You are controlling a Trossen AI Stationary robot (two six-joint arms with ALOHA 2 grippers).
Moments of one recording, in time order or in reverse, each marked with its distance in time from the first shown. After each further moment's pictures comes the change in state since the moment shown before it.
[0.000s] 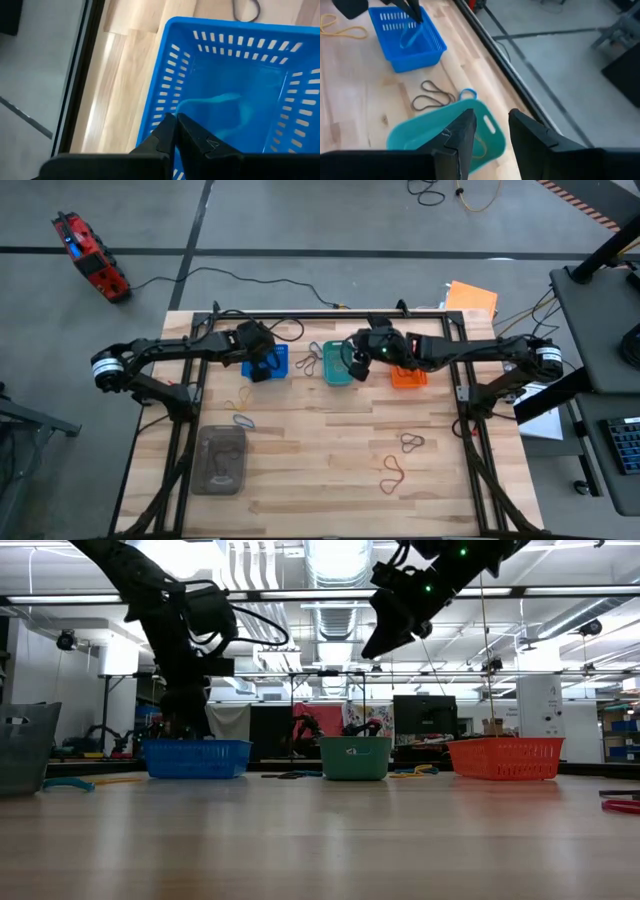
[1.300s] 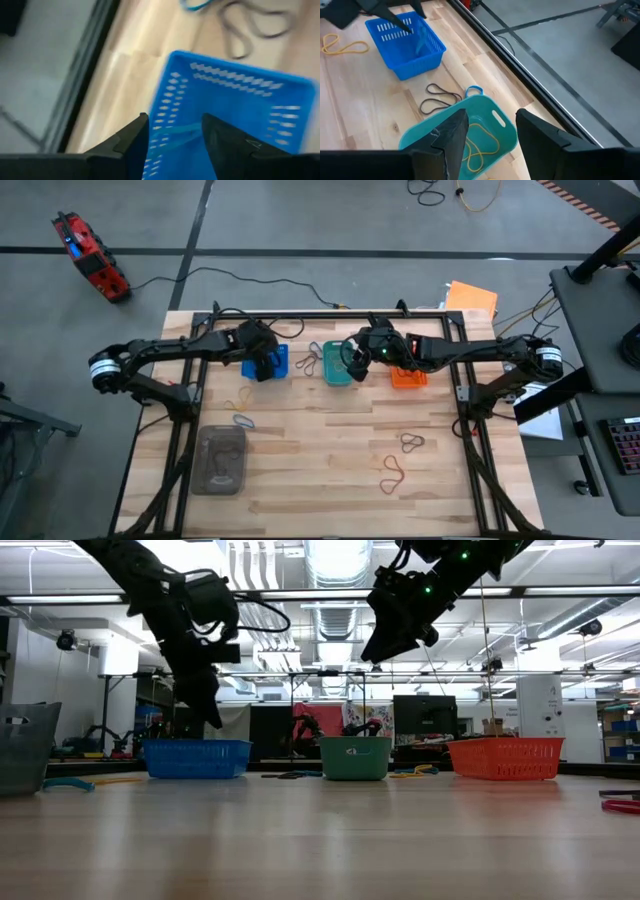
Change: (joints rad) left arm -0.018 -0.022 0.027 0.021 0.036 -0.084; right arm 0.000 0.000 -0.017 0.005 -0.001 0.153
